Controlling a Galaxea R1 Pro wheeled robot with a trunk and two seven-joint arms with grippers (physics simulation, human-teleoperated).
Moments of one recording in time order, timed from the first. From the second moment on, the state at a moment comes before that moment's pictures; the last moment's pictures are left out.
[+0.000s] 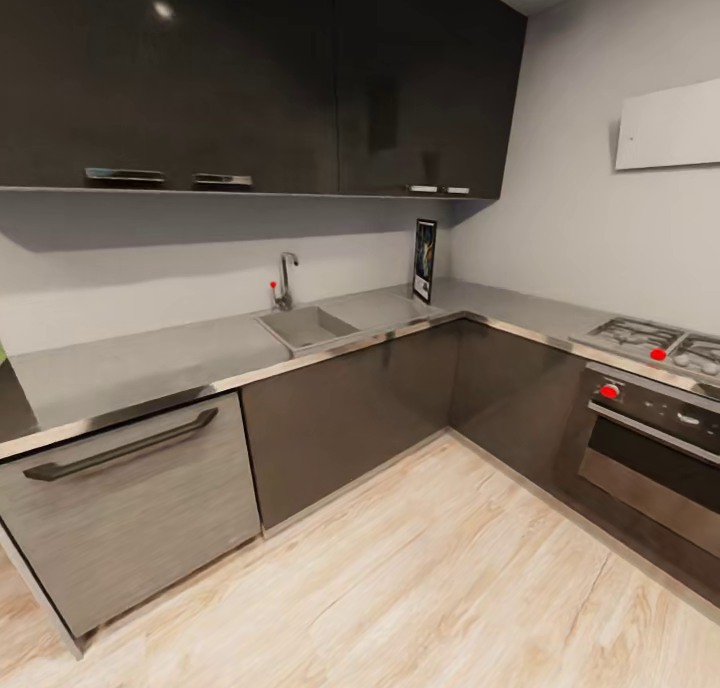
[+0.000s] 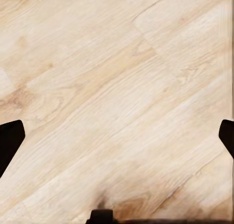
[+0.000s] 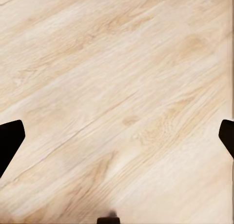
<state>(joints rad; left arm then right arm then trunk) 0.04 -0.02 0.01 -0.68 -0.01 -0.03 0.00 -0.03 -0.04 0.00 -0.46 0.00 -0.22 0.00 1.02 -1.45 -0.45</state>
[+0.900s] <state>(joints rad) 0.04 -0.01 0.01 -0.67 -0.01 -0.03 0.00 -0.03 -0.04 0.00 -0.46 0.00 -0.22 0.00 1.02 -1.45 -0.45</state>
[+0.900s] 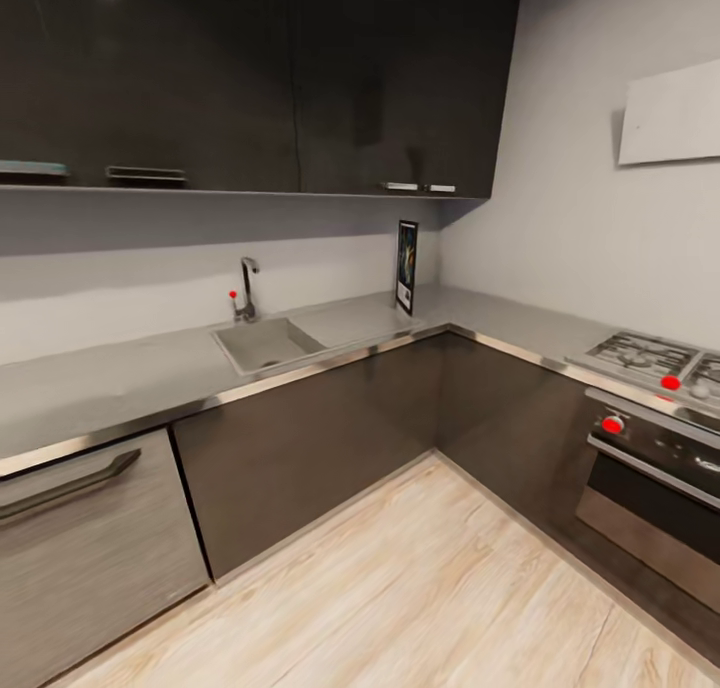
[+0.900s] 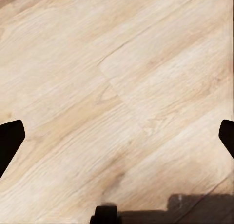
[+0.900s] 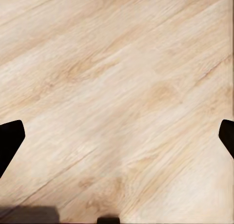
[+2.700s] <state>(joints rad) 0.04 0.00 0.01 -0.66 -0.01 -0.03 0.00 -0.03 -0.04 0.00 -0.46 0.00 -0.22 0.00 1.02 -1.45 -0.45</state>
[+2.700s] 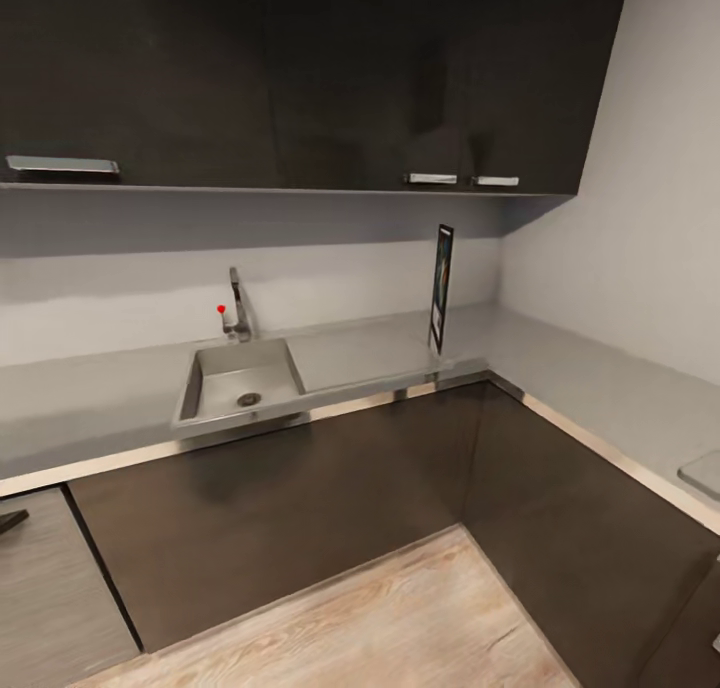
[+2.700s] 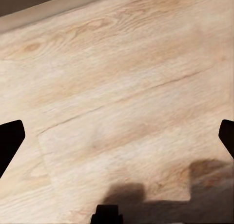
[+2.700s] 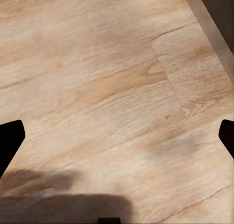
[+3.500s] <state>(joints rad) 0.04 0.01 0.19 -0.60 0.00 -0.03 -0.01 -0.02 -0.04 0.00 -0.81 -0.01 -0.21 0.00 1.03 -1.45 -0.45</state>
